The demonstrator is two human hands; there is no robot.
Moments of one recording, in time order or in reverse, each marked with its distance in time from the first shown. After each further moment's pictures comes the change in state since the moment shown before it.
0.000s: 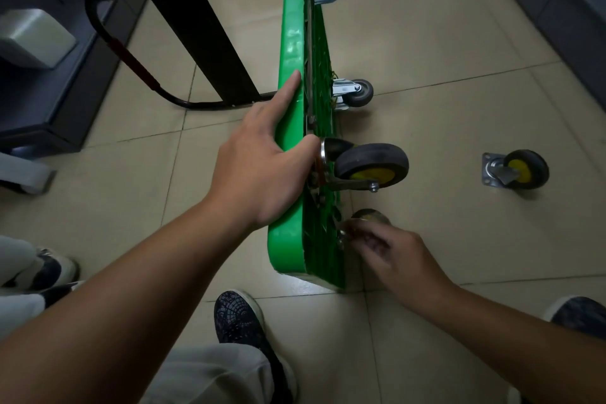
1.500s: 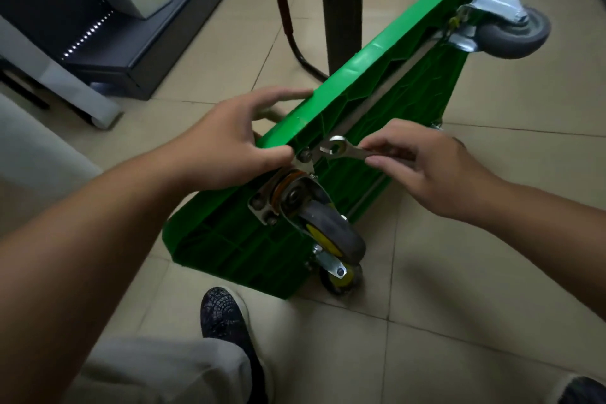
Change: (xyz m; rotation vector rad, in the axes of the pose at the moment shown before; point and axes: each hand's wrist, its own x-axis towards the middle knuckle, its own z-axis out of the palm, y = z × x) left_hand 0.002 -0.097 -0.108 -0.108 -0.184 -0.036; right_hand 0.159 -0.101 -0.006 -0.356 -0.344 -0.497
